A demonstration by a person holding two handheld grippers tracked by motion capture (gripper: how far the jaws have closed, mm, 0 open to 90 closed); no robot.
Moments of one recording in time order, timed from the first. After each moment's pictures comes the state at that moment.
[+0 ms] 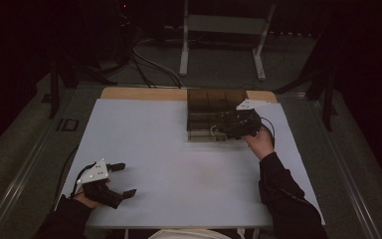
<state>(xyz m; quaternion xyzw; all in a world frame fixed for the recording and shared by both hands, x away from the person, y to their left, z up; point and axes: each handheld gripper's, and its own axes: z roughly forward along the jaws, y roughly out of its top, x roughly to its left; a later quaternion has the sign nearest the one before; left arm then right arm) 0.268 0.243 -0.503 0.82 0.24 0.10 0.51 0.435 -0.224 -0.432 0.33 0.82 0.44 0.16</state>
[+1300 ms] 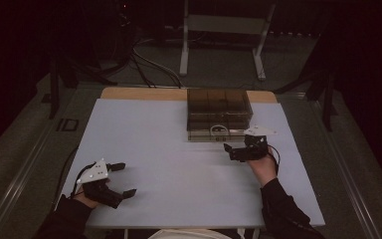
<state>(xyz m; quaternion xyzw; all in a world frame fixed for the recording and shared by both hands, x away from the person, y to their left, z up) 0.269 0.243 -0.503 0.82 0.24 0.10 0.51 0.367 -0.236 -0.472 0.42 0.78 0.41 0.23</state>
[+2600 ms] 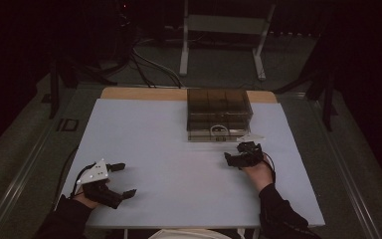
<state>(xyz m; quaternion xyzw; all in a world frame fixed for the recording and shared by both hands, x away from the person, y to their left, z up) 0.268 0.243 -0.503 0.82 0.24 0.11 0.51 0.366 -0.228 -0.506 0.47 0.80 0.30 0.22</state>
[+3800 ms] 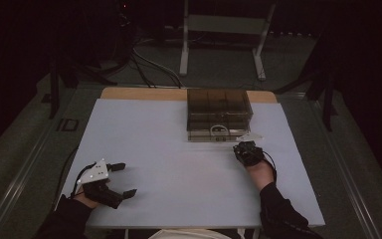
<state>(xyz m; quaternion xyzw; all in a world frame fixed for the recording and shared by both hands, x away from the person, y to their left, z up) 0.268 0.242 -0.503 0.82 0.24 0.10 0.51 0.366 -0.227 -0.503 0.47 0.80 0.28 0.24</state>
